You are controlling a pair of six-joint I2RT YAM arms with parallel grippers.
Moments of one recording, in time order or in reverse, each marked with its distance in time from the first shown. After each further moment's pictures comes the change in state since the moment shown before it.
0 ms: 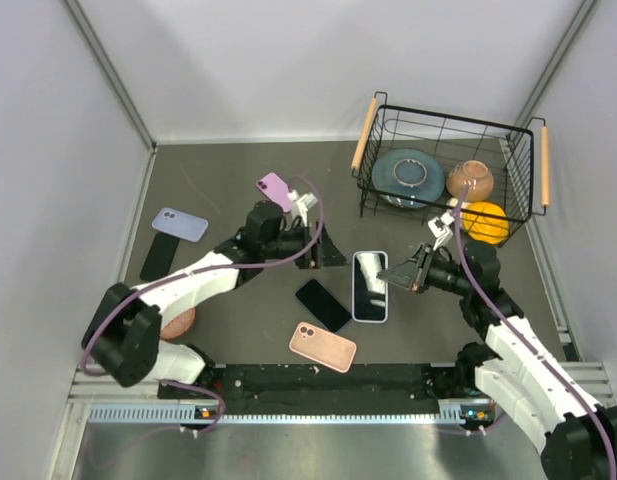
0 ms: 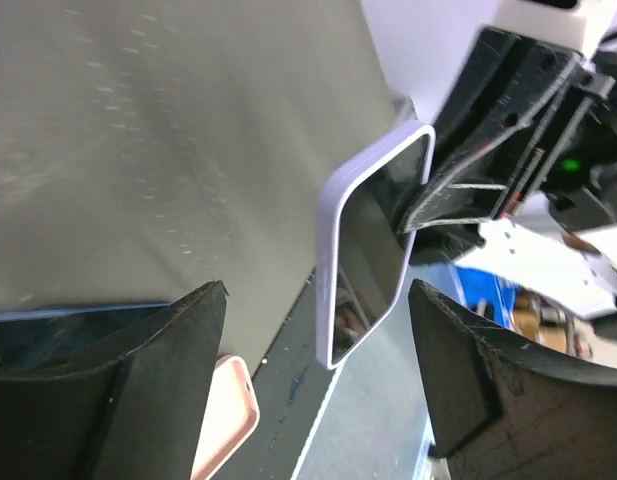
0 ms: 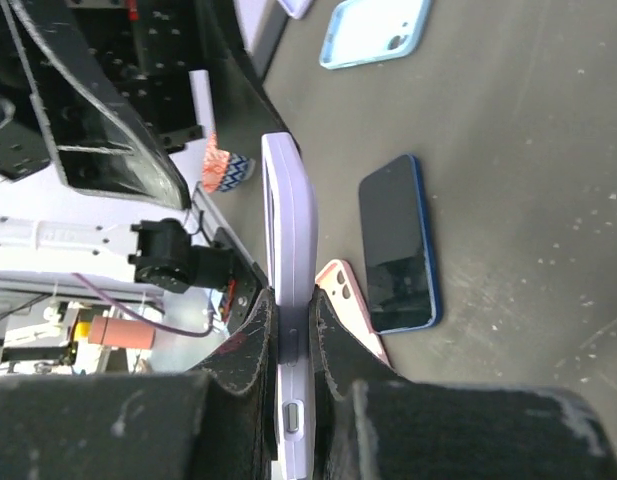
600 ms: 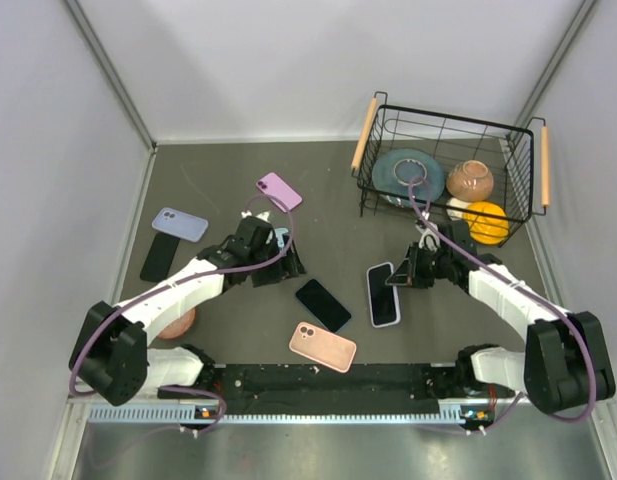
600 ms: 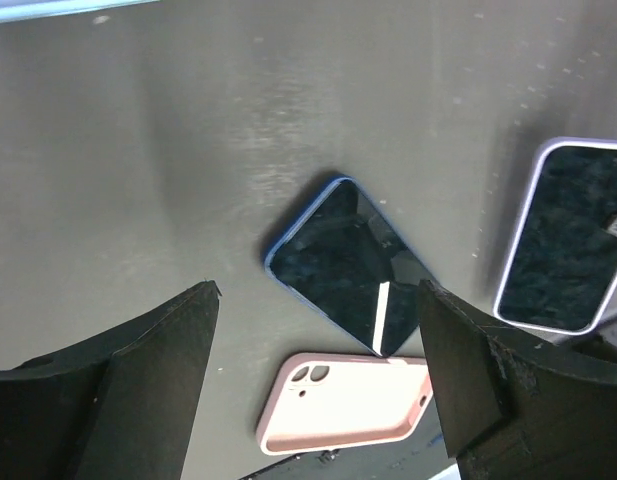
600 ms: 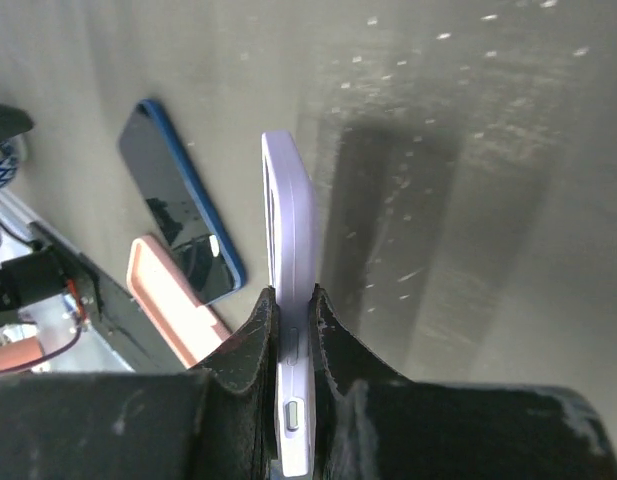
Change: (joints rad) left arm 0.084 -0.135 -0.045 -0.548 -0.573 0.068; right arm -0.038 0.478 0.238 -0.415 0.203 -0.357
